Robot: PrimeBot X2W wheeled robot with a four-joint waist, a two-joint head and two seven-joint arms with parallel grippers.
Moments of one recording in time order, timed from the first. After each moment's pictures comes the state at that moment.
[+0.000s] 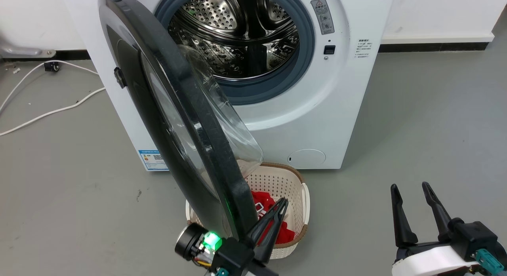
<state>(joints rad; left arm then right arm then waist) -0.03 0.07 -0.52 0.05 -0.06 -0.09 -0.26 0.04 -0.05 -0.01 0.10 0.11 0.13 -0.26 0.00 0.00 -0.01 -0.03</state>
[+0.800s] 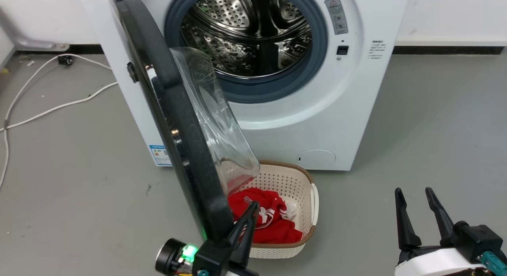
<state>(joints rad) -0.02 0.07 -0.45 0.10 -0.09 0.03 -0.27 0.05 -0.05 -0.02 0.13 0.17 0.13 -0.26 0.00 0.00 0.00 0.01</state>
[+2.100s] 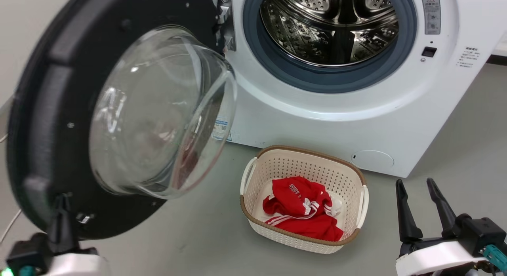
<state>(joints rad) 0.10 0.25 0.07 0.02 -0.23 0.17 -0.27 0.03 -0.05 -0.02 0.10 0.16 0.13 -0.25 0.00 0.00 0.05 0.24</state>
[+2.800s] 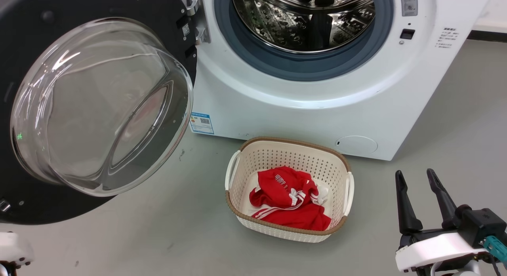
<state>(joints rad) -0.11 0.41 0.32 0.39 -0.24 0.07 -0.27 0.00 -0.05 -0.02 0.09 0.15 0.13 -0.23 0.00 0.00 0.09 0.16</state>
